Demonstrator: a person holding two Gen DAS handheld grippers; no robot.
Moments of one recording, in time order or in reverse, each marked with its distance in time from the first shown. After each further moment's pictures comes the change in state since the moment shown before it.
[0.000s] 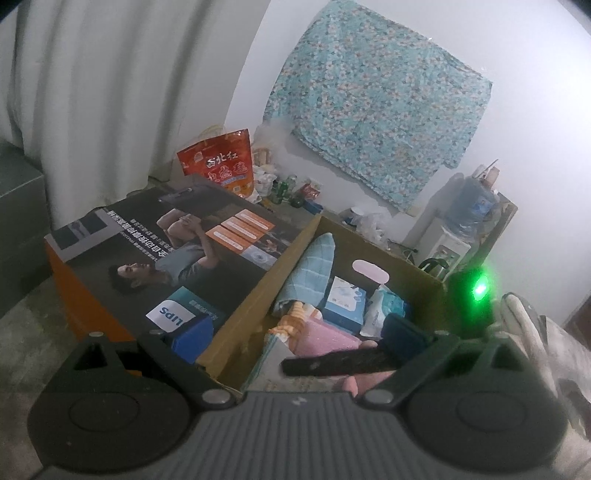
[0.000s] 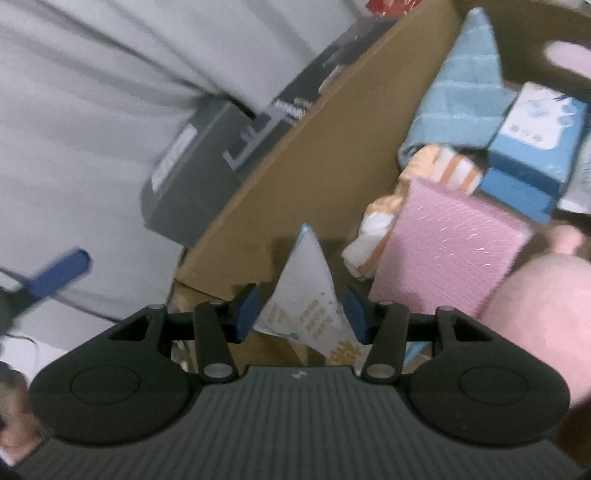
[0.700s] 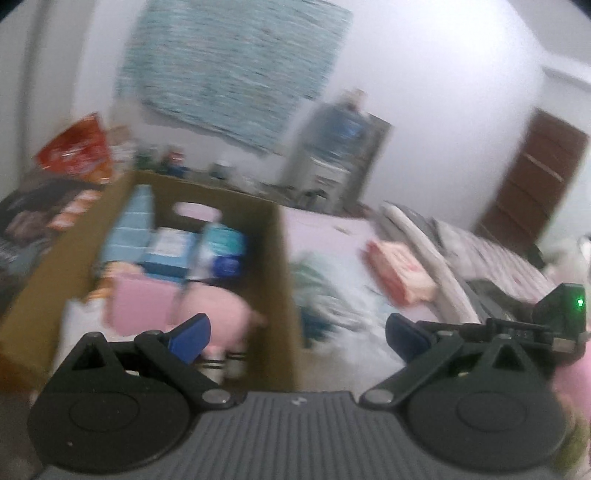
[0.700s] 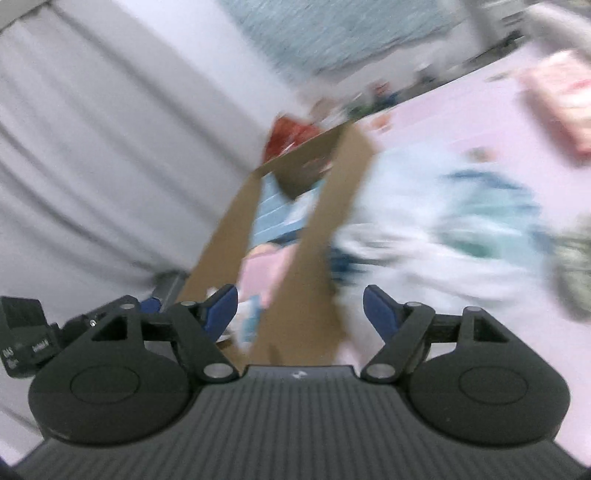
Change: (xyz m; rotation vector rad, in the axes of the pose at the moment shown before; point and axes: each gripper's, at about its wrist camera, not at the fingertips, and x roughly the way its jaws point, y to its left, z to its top) left arm 0.017 -0.147 -0.064 0.301 0.159 -0.369; right arm -0.277 -0.090 -0.242 0.326 -0.626 -0.209
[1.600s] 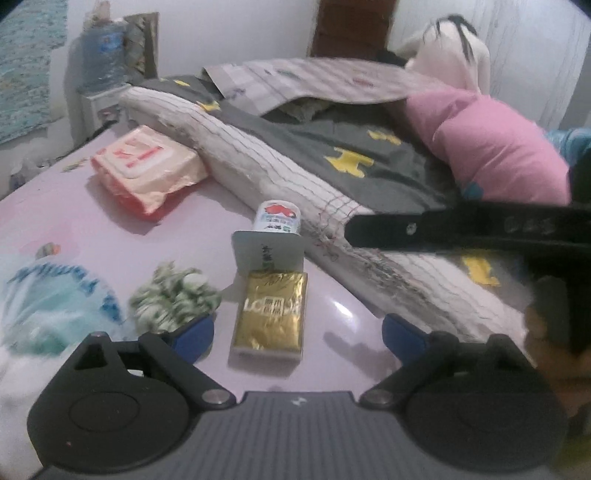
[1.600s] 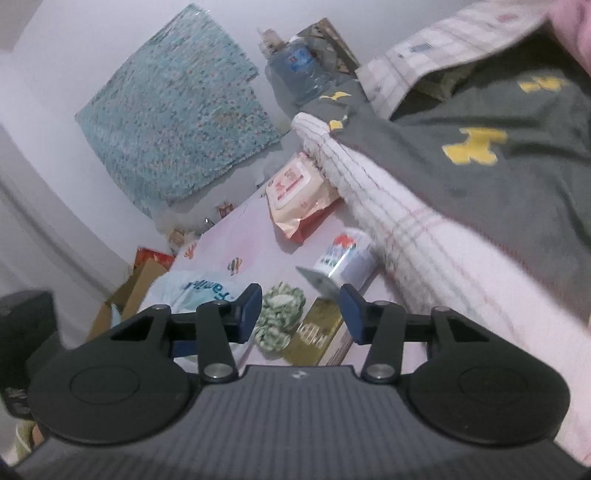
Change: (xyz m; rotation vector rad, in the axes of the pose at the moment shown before) left arm 0.228 -0.271 -0.085 0.585 0.382 -0.331; right arm -0.150 -0.144 -0.026 0.120 -0.342 -0.384
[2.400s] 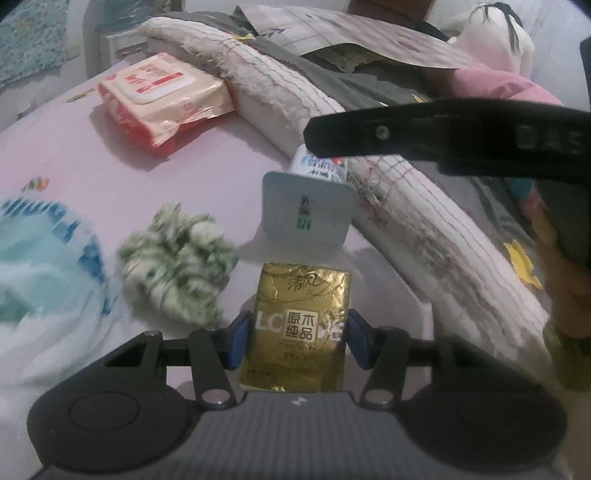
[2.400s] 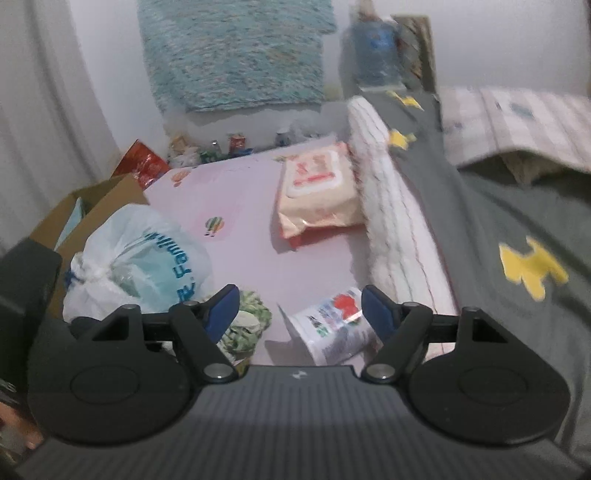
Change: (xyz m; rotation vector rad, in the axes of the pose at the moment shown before) left arm 0.032 0.035 -0.008 -0.139 0.136 0.007; right arm 0.068 0.046 0.039 -0.469 0.141 -0.035
